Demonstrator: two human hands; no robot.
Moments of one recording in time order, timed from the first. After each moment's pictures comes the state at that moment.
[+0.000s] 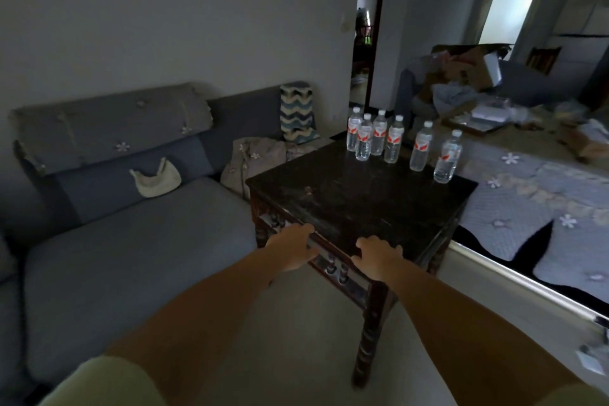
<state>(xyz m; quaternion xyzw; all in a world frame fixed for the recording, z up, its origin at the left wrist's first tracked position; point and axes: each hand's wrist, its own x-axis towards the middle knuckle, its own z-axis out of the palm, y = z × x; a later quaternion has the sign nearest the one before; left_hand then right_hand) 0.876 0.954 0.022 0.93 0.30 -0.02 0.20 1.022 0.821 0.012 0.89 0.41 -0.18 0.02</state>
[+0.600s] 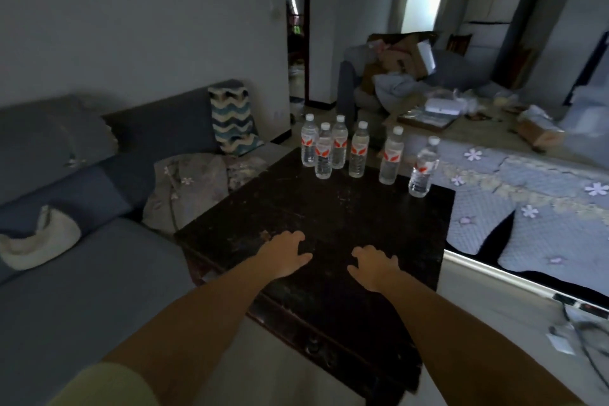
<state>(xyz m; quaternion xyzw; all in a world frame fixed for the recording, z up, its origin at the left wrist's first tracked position) 1.099 1.159 -0.029 0.95 0.22 -0.10 0.19 1.202 0.974 -0.029 0.92 0.32 -0.22 0.01</state>
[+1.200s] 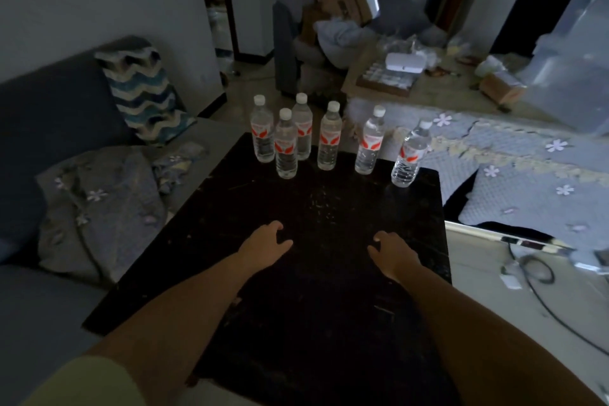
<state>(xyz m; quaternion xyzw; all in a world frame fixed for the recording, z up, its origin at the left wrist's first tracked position) 1.285 1.297 -0.090 0.93 0.20 -0.10 0.29 1.362 1.036 -0.066 0.97 0.10 -0.21 -0.12</state>
